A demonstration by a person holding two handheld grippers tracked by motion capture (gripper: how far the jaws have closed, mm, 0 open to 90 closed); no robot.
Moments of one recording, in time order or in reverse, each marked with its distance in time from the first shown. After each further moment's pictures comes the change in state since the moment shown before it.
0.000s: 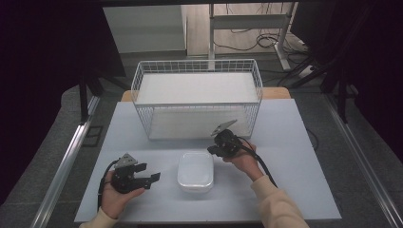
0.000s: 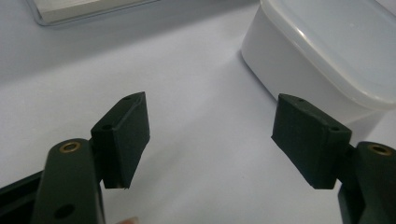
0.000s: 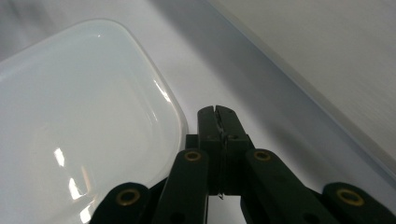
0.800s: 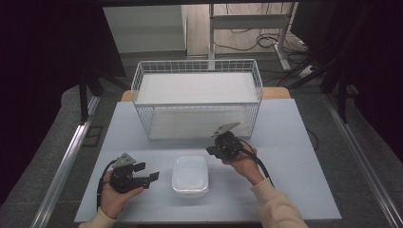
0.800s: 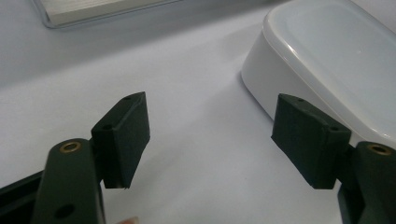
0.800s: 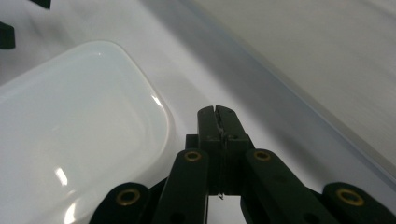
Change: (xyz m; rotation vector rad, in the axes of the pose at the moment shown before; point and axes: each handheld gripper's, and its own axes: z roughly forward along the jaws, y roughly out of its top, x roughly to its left) left arm 0.002 0.000 -0.003 -0.015 0.002 -0.010; right arm 0.015 -0.005 -0.024 -0.088 -0.039 0.016
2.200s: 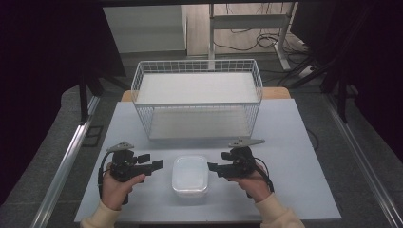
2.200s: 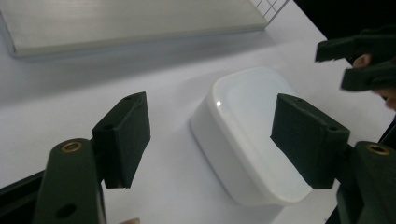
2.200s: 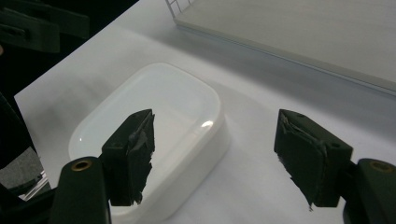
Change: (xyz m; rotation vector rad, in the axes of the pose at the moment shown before) left arm -0.016 0.050 -0.019 -0.036 -0.109 -0.164; right arm 0.034 -0.035 -0.038 -0.168 0.032 0.277
